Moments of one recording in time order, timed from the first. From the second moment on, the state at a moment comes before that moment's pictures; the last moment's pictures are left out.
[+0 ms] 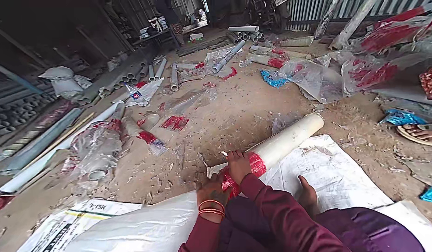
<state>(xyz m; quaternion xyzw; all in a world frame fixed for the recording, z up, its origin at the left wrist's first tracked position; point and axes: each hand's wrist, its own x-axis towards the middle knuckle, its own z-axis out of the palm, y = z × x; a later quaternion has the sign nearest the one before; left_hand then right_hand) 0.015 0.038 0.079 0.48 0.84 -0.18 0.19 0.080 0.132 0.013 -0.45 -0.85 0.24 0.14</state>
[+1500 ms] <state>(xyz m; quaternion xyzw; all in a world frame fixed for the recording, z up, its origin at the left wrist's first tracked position) -0.047 -0.004 -0.006 0.70 0.67 0.15 -0.18 0.116 0.034 -0.010 -0.47 -0.78 0.41 -0.02</state>
